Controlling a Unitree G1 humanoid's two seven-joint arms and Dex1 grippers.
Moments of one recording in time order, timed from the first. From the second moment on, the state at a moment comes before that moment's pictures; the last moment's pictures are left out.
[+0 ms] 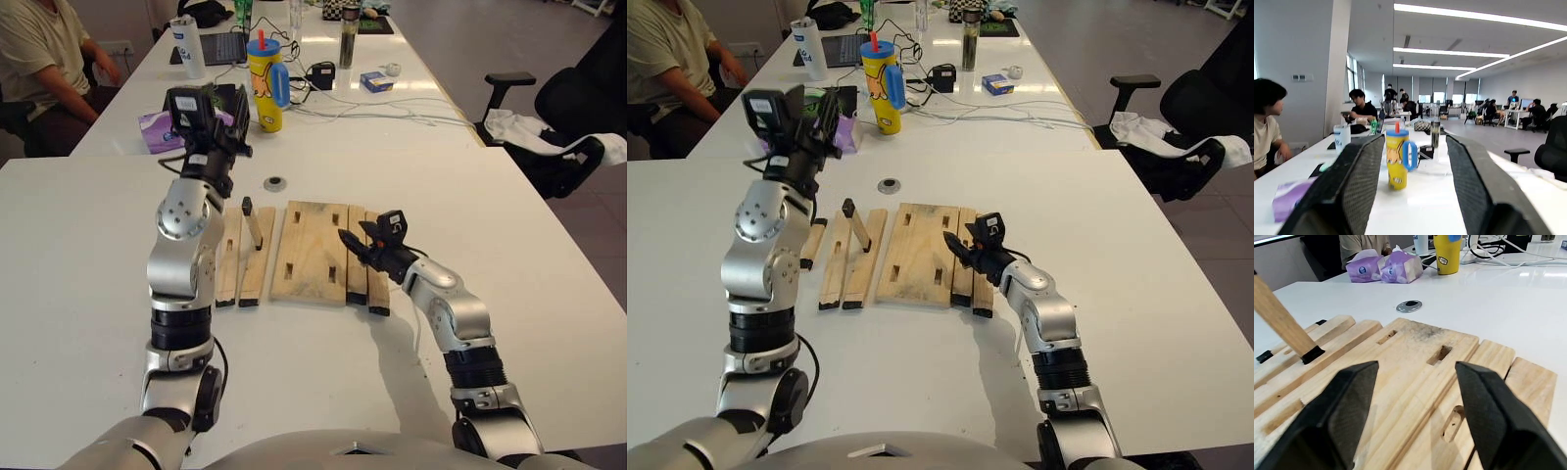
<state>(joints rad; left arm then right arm) -0.56 0.11 0.08 -0.22 -0.16 0.37 -0.05 -0.27 -0.18 0.05 0.02 0.28 0.47 0.42</state>
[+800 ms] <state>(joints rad) -0.46 0.05 0.10 0.07 -0.19 0.33 -0.08 -0.27 -0.16 0.08 0.02 0.25 0.47 0.41</state>
